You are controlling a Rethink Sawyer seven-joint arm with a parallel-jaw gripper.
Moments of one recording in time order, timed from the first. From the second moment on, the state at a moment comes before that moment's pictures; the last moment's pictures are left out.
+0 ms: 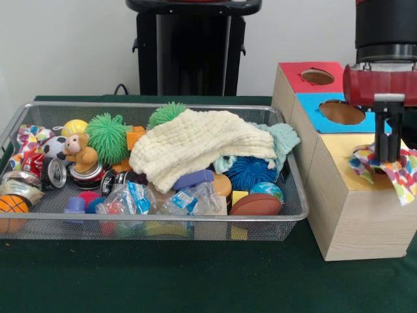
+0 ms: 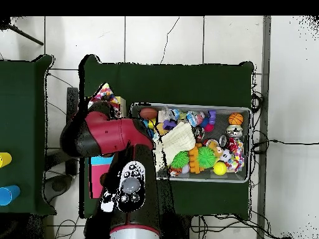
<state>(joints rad) 0.12 -0.60 -0.07 1.50 -0.10 0.12 2.19</state>
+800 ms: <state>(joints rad) 0.15 -0.51 -0.13 1.44 0.08 0.25 2.19</state>
